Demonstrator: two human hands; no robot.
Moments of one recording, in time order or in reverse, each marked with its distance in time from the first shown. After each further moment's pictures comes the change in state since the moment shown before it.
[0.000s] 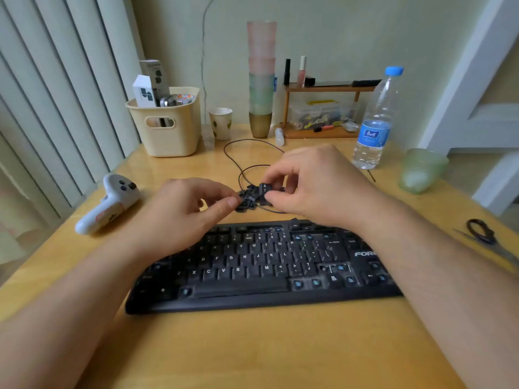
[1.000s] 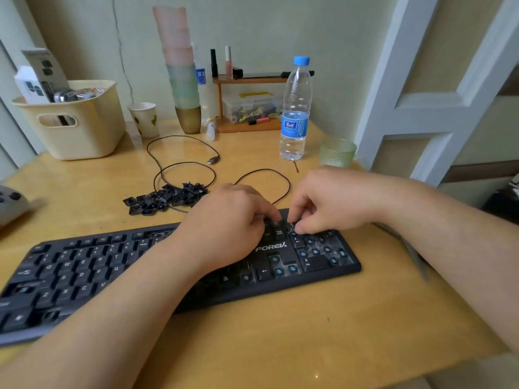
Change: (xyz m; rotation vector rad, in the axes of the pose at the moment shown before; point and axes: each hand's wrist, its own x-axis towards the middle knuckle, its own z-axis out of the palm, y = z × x) left_hand 0.057 0.120 0.139 0.252 -0.176 0.208; right_hand -0.081 0.122 -0.078 -0.190 -0.559 0.242
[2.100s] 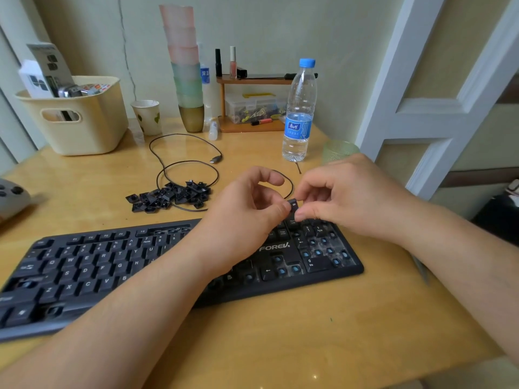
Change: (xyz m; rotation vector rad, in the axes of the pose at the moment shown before) left_hand -0.004 0.023 0.002 -0.882 0.104 -0.246; right_hand -0.026 -0.009 0.007 0.181 0.488 -0.121
